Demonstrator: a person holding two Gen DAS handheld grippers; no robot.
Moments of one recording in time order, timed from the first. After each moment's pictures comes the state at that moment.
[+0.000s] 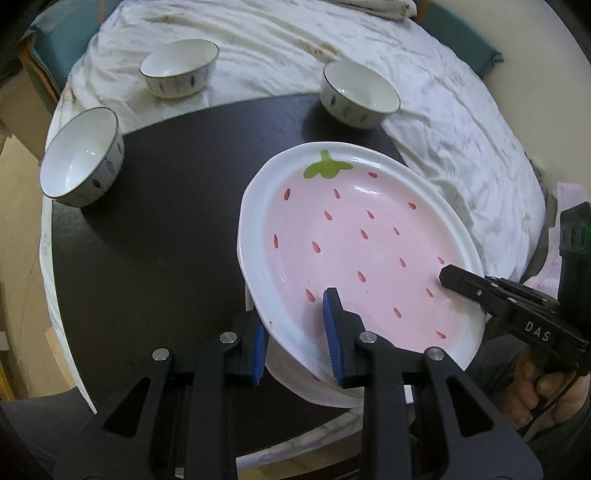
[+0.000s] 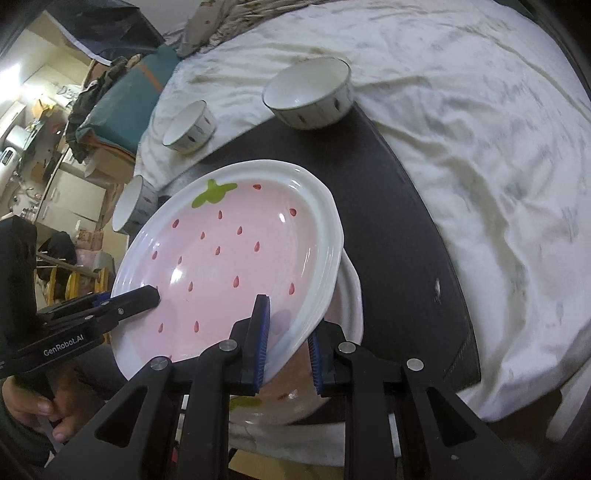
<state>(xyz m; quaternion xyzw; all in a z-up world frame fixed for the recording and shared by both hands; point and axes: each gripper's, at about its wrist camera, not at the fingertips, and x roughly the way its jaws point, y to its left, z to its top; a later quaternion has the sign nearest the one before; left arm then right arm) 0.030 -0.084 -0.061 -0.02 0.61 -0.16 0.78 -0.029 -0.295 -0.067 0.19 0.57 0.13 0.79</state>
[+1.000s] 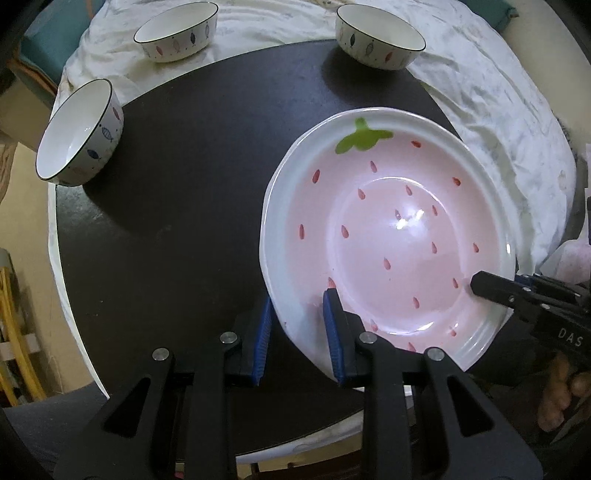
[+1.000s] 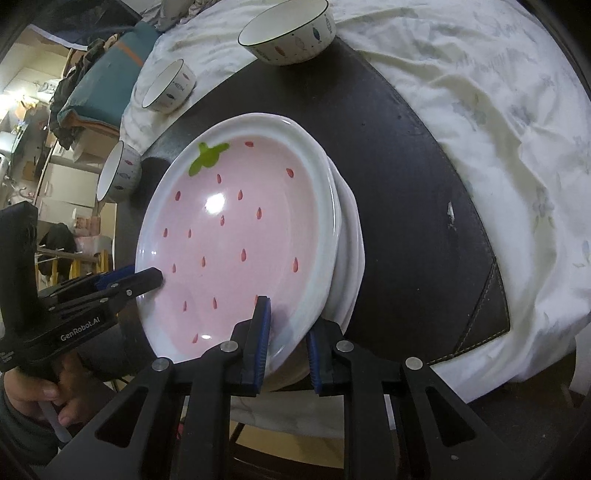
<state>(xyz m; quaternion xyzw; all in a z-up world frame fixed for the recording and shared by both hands) 0.026 -0.083 -0.098 0.05 0.66 -0.13 0.74 -0.045 -0.288 -0.102 0.20 0.63 0.13 0.74</state>
